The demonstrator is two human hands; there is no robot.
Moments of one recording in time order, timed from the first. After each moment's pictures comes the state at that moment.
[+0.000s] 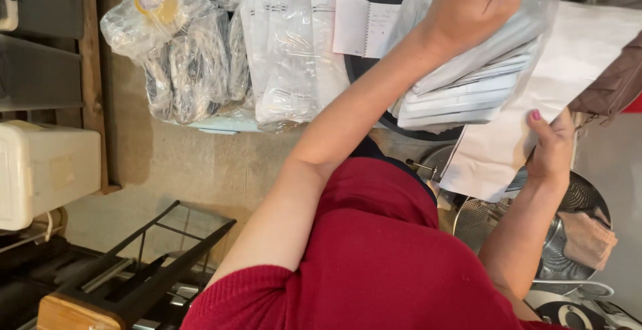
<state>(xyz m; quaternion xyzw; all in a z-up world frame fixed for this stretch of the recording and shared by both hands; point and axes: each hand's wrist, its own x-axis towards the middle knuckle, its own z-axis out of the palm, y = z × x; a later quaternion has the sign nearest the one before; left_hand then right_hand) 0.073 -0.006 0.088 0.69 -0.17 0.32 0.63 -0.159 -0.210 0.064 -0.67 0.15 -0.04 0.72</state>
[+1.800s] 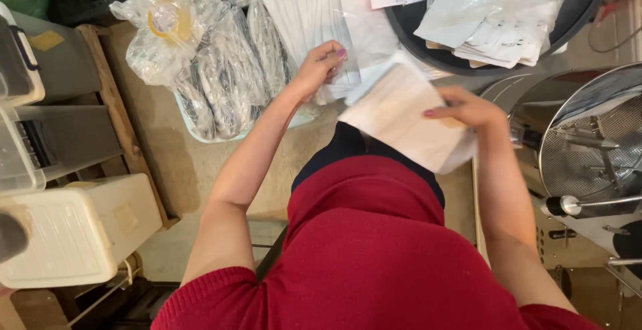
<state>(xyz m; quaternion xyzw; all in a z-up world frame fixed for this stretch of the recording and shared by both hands) -0.017 0.370 -0.022 0.65 0.00 -0.36 0.68 -0.172 0.049 0.025 -0.70 0.08 0.32 0.63</state>
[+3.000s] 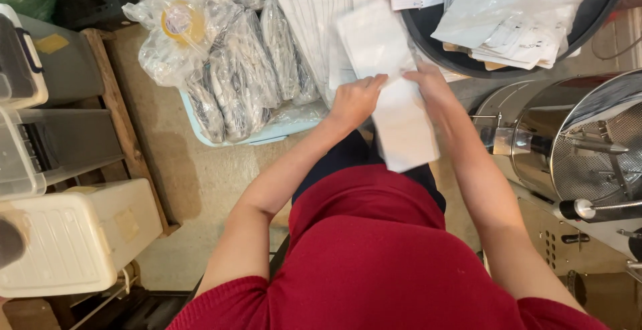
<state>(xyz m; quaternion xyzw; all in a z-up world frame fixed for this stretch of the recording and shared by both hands) -0.090 0.348 -0.054 0.91 -0.35 0.12 0.19 -0.118 0.145 -0.062 -0.62 0.29 0.13 0.72</state>
